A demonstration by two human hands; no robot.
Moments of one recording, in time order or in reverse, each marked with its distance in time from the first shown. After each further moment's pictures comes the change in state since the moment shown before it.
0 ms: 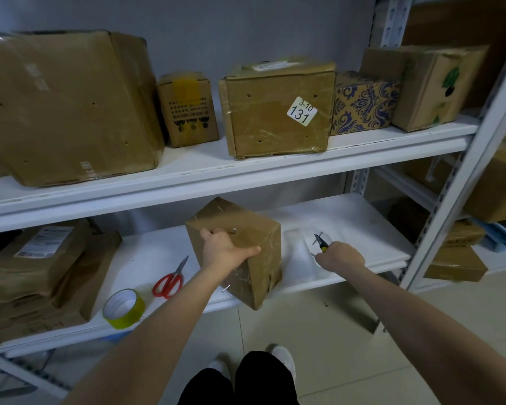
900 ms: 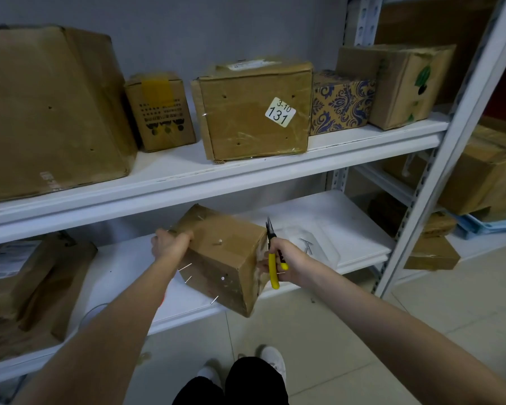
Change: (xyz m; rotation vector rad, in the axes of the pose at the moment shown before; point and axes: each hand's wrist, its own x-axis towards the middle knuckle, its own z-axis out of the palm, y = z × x) left_hand 0.059 -0.036 -0.026 -0.341 0.141 -0.339; right_hand -0.053 -0.058 0.001 1.127 -0.493 0.001
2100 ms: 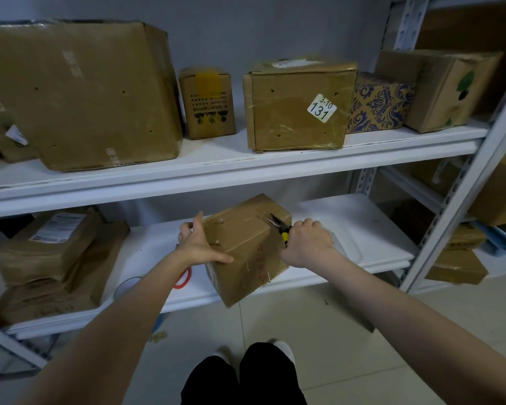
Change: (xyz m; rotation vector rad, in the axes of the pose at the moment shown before) left_hand -0.032 -0.031 -0.041 0.405 -0.316 0.310; right_hand -0.019 -0.017 0.035 -1.588 0.468 -0.352
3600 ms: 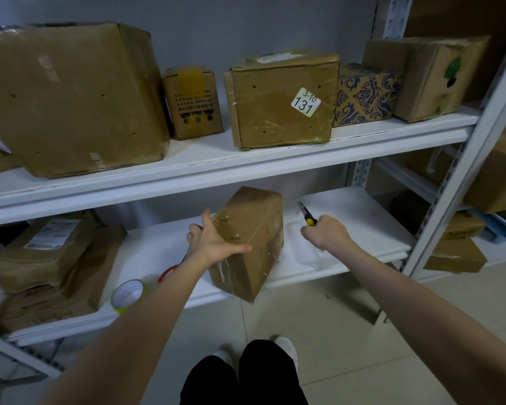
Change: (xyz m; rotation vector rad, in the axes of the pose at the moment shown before) left_hand -0.003 0.037 0.028 -0.045 0.107 -0.049; right_hand 0.026 0.065 0.016 0.613 -0.010 0.231
